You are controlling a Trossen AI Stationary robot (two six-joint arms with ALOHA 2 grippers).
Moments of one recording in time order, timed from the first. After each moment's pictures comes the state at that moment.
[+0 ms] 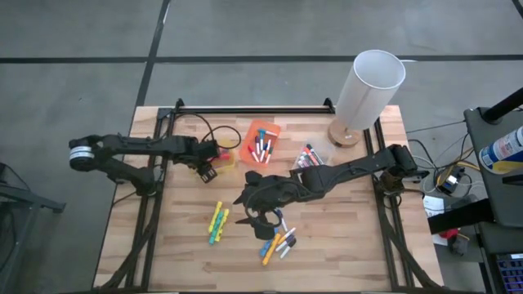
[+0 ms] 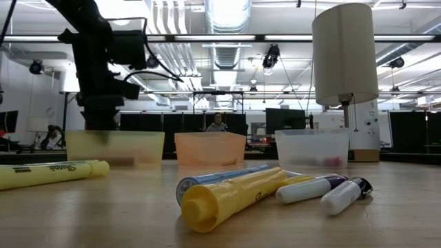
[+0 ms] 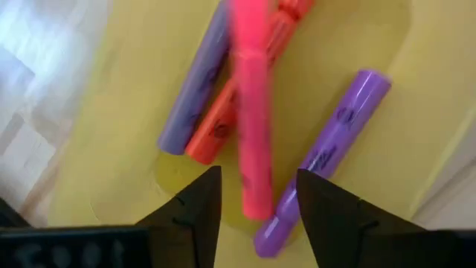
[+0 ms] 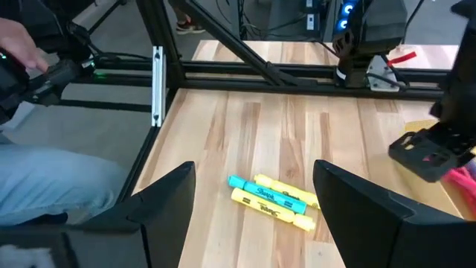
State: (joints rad) left arm 0.27 1.26 0.71 -0.80 -0.25 -0.38; right arm 0.26 1.90 1.77 -0.39 0.00 0.16
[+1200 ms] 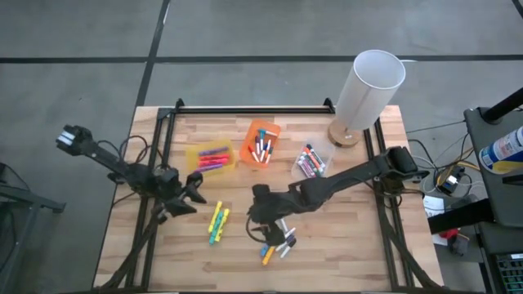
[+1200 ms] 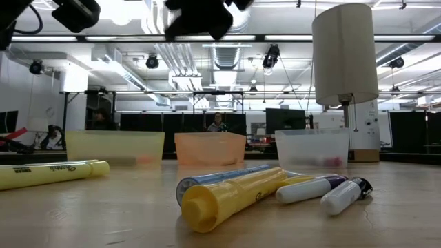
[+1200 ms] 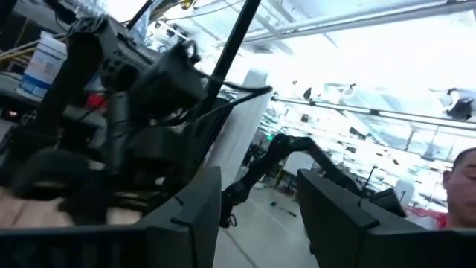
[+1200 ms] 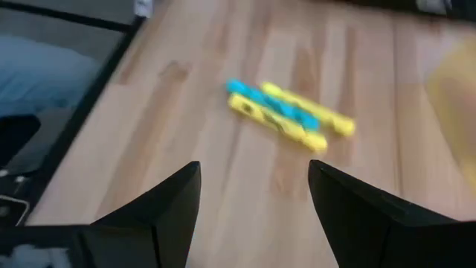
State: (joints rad) left arm -0.47 0.69 0.17 0.93 -0.03 -0.46; right arm 0.29 1.90 1.52 -0.34 0.00 0.05
